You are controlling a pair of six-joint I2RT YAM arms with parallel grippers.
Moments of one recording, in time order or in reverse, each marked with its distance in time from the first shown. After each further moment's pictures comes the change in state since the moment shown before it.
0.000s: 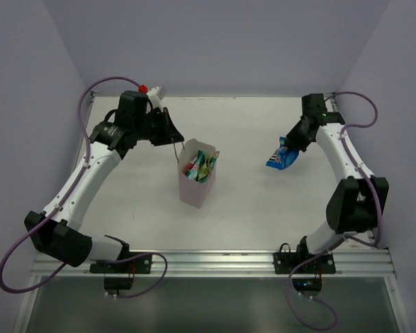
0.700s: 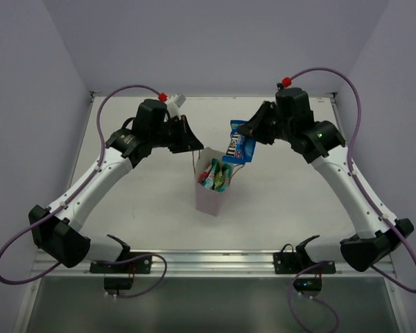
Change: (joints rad) left arm -0.148 -0.001 -0.083 0.158 0.024 -0.130; right arm 0.454 -0.244 0.117 0.062 -0.095 0.076
